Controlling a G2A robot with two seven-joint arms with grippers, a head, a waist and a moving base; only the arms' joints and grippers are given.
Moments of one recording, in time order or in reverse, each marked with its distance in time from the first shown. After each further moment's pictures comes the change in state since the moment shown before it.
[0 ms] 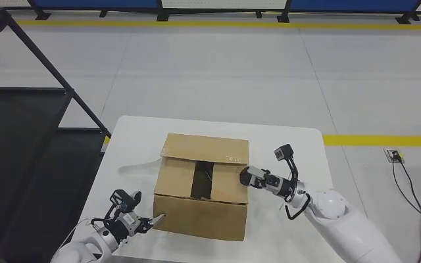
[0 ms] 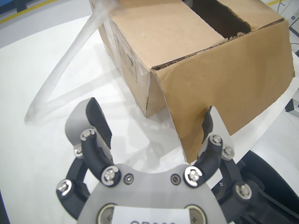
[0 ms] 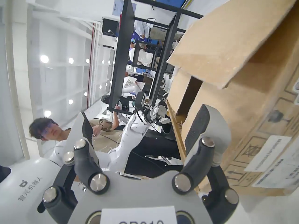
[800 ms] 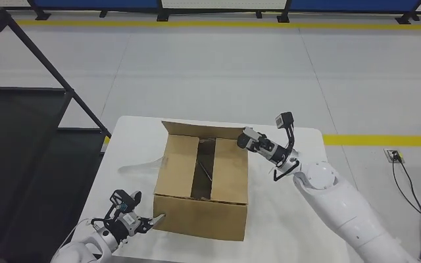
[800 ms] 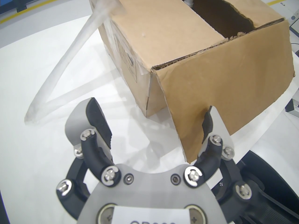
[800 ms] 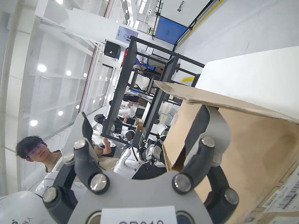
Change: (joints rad) left arm 0.000 0.000 0.000 0.000 0.000 0.000 0.000; right arm 0.218 -0.129 -0.031 0.183 -0.077 -0.037 -0.136
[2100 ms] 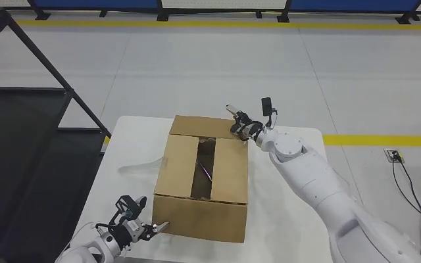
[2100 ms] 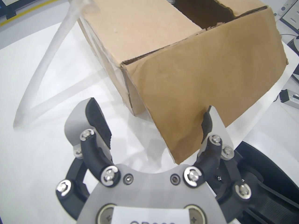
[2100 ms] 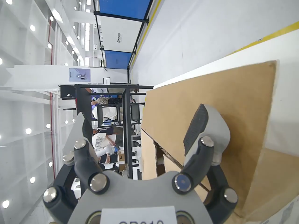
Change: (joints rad) left arm 0.035 0.017 0.029 -0.028 0.049 -0.035 0.040; right arm 0.352 -0.355 -0.208 0.658 0.041 0.321 -0.125
